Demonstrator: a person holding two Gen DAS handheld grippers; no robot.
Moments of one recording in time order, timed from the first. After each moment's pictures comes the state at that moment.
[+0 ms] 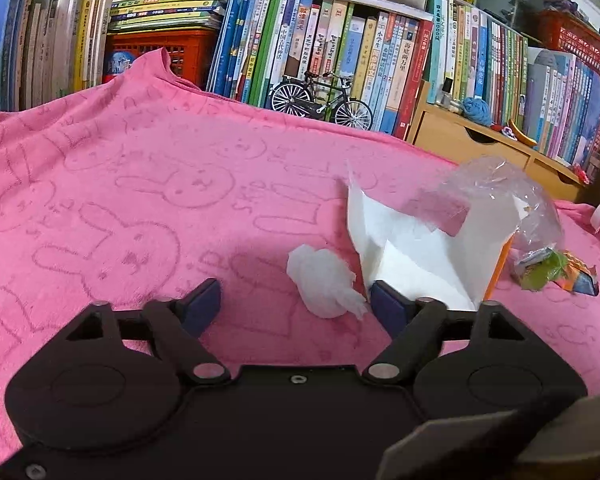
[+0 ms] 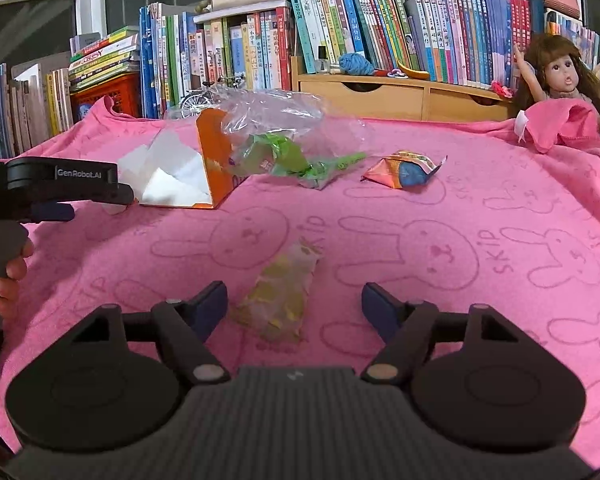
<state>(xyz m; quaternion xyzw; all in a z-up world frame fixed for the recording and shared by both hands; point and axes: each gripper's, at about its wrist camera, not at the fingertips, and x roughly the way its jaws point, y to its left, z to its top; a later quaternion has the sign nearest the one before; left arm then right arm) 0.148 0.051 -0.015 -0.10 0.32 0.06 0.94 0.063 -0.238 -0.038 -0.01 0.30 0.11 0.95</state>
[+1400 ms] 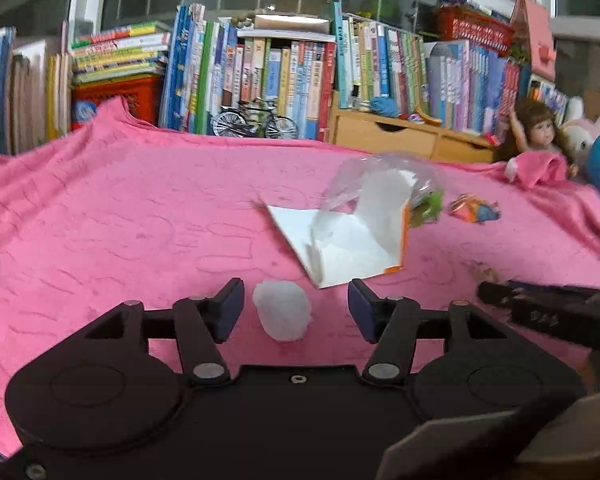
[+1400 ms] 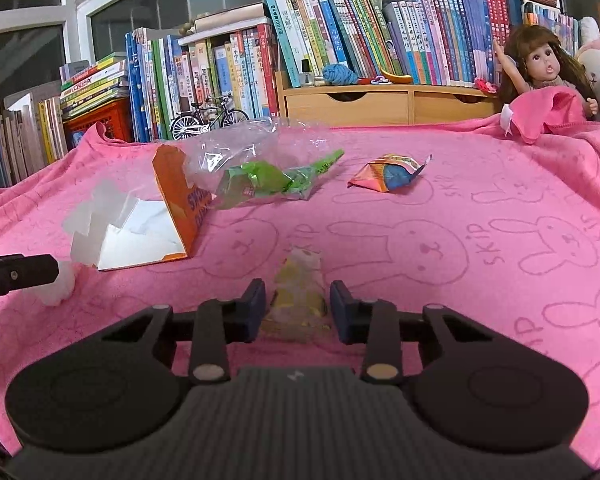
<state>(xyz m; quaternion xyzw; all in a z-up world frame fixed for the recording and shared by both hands) 0.017 0.035 0.013 -0.03 0.27 -0.03 0.96 0.060 -0.246 -0.042 0.03 0.28 0.09 0.96</state>
